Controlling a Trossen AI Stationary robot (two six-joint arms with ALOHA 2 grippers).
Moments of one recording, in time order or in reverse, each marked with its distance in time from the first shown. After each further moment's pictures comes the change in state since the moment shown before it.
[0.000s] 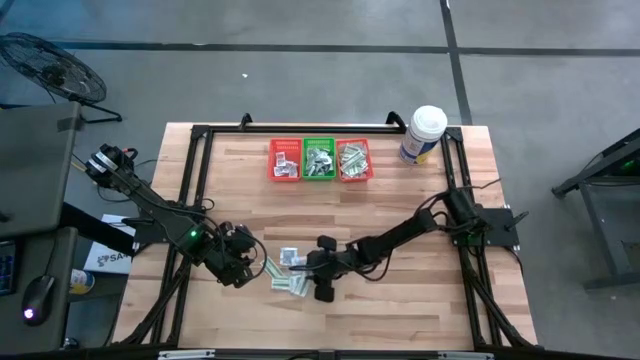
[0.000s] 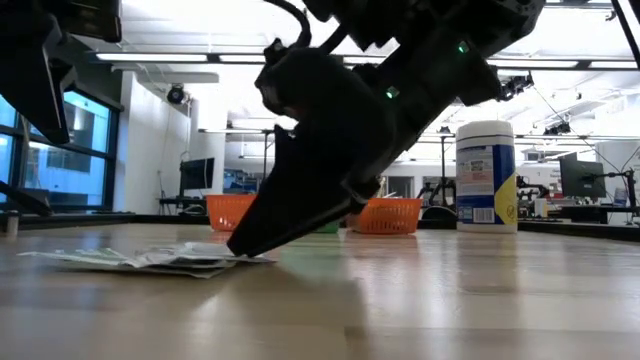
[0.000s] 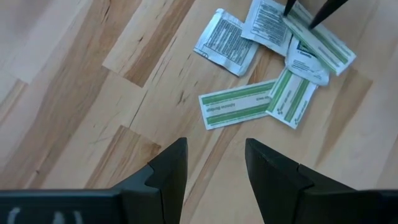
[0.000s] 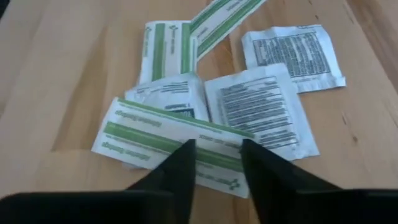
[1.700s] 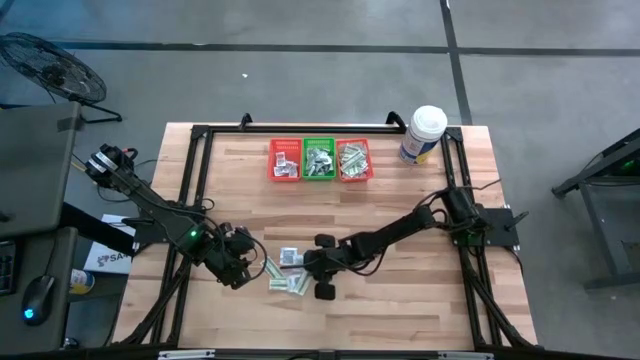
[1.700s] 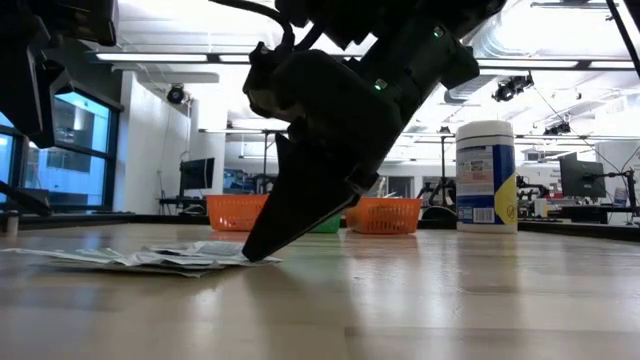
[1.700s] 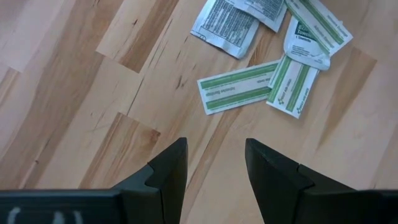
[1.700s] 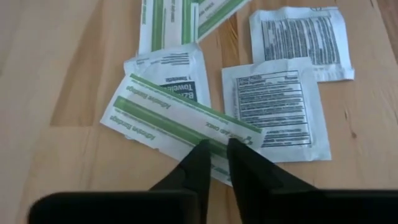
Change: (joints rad) left arm 0.000 0.000 0.000 -0.018 0.054 0.024; right arm -0.020 0.055 0.097 -0.282 -0.082 -0.071
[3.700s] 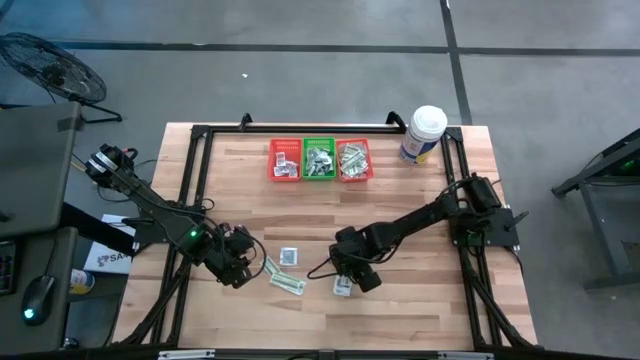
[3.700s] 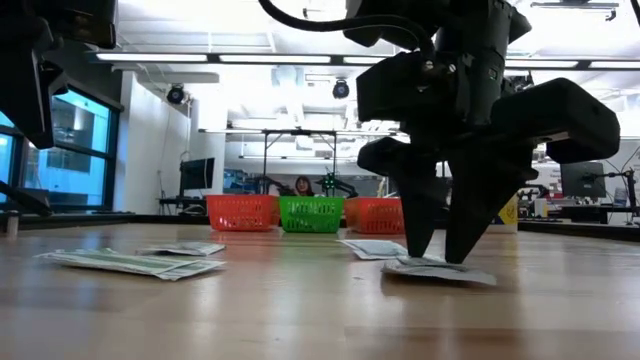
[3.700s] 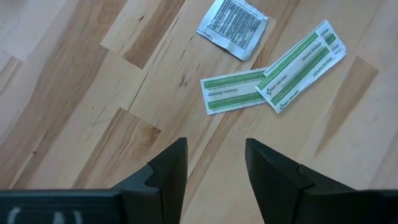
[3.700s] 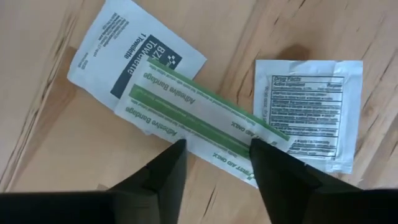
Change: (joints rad) left arm 0.000 0.000 0.000 -0.005 -0.004 -0.058; right arm -0.010 -0.191 -0.123 -0.458 -0.112 -0.457
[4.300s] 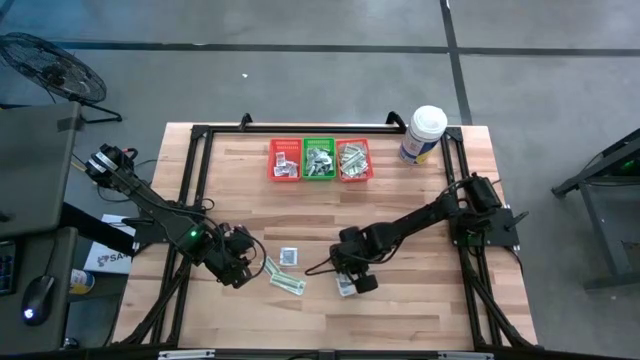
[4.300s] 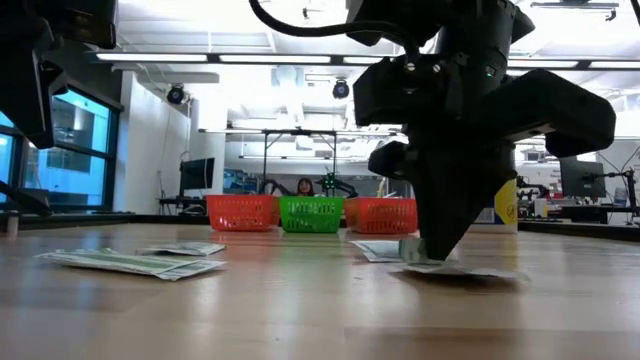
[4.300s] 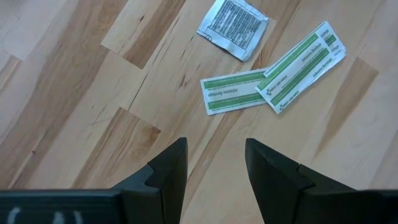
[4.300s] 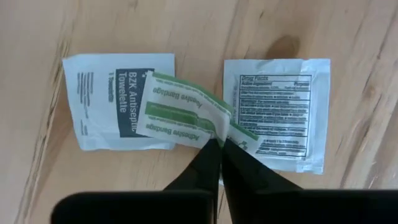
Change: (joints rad) left arm 0.000 0.000 0.000 0.000 -0.002 -0.006; right arm 0.001 -0.005 -0.008 -0.001 0.015 0.146
